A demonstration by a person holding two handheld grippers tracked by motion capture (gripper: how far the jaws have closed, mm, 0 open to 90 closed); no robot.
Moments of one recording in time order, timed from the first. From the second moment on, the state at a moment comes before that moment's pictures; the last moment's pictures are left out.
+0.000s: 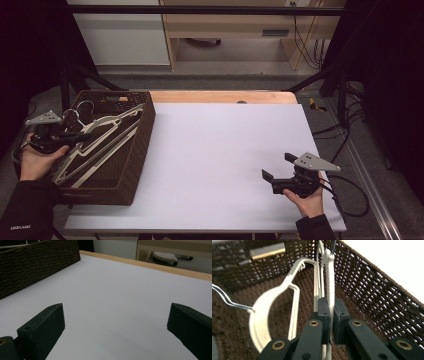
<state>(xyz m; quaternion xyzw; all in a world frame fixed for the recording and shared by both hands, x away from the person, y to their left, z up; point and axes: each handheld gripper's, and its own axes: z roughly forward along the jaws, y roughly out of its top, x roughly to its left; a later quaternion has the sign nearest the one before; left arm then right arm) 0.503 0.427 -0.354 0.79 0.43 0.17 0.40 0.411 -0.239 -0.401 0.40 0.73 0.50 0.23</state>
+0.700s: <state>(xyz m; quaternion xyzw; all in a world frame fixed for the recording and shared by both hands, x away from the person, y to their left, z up) 0.476 0.436 -0.356 0.72 0.53 0.25 0.37 0.411 -0.239 -0.401 0.40 0.73 0.50 0.23</state>
